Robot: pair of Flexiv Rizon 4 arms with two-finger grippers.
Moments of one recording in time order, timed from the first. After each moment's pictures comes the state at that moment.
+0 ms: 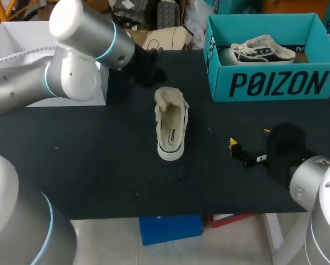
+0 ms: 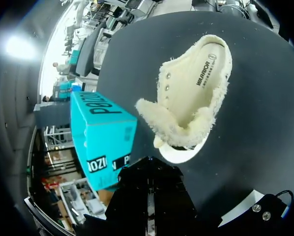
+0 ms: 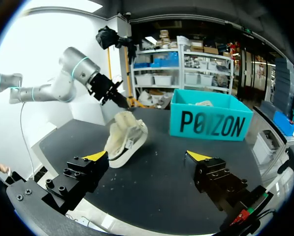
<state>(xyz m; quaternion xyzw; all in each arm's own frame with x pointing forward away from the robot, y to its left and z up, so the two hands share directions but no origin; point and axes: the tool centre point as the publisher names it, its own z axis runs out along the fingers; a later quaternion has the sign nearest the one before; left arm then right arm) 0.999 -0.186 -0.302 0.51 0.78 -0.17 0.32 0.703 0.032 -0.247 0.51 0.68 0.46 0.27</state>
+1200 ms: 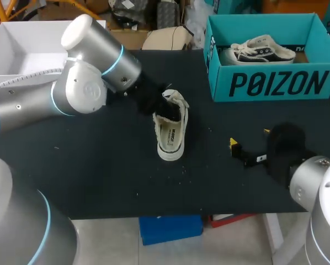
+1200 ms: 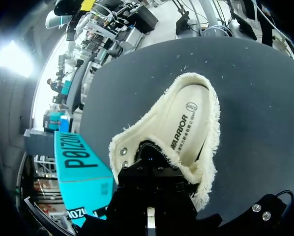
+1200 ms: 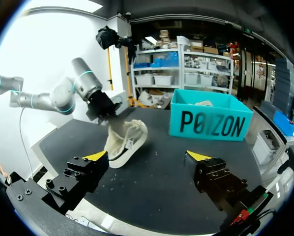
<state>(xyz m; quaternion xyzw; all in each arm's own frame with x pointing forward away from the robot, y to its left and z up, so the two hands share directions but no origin) 0.908 -0.209 -0.370 0.57 0.75 -0.26 0.20 0.703 0.032 -0.247 0.51 0.68 0.46 0.27</state>
